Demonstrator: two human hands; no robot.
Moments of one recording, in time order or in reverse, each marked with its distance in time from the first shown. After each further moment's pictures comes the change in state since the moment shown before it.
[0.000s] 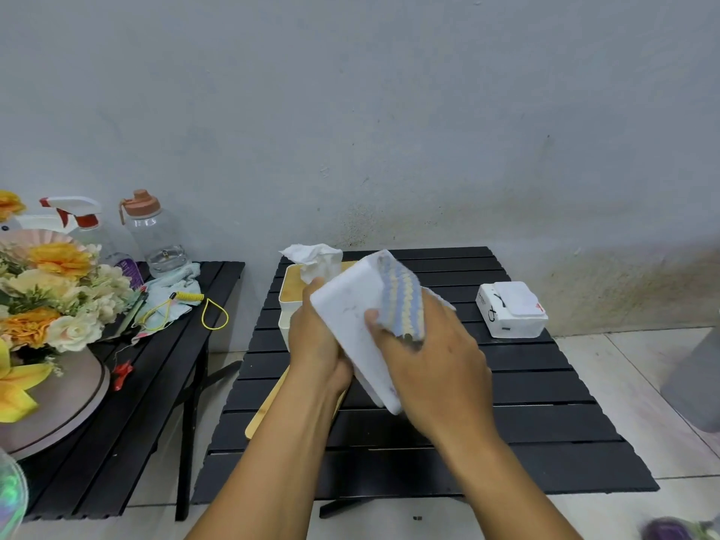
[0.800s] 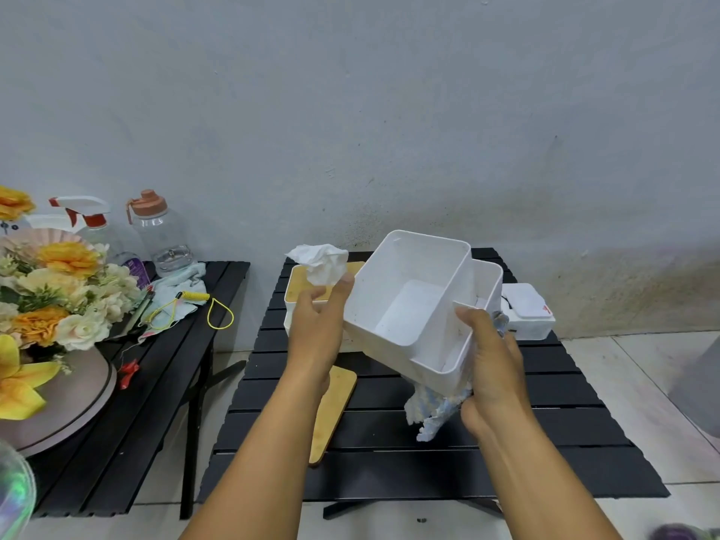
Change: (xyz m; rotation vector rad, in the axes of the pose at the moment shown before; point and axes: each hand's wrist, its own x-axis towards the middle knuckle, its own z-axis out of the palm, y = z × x) left_hand 0.018 0.003 -0.021 0.623 0.005 0.183; right_hand 0.036 0.059 0.004 1.106 0.137 0.547
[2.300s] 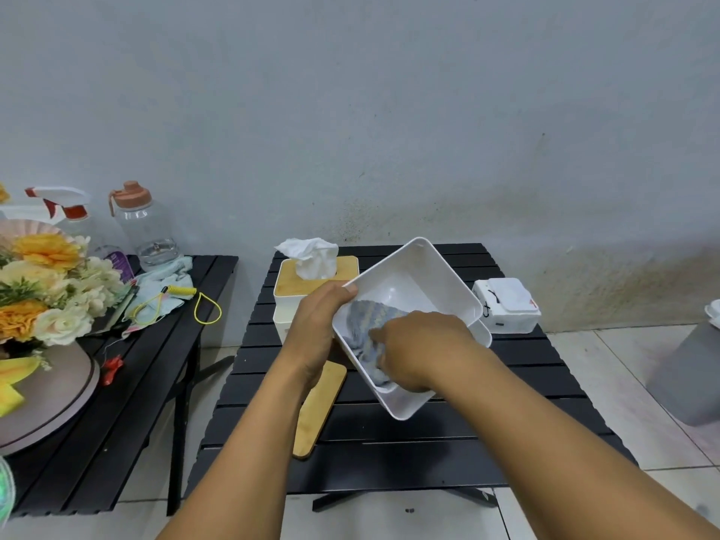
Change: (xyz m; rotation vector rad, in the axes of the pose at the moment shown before) left_hand 0.008 -0.013 -0.003 -0.110 -0.352 0.184; right_hand -0.007 -0.020 0.063 -2.349 -0.646 -0.320
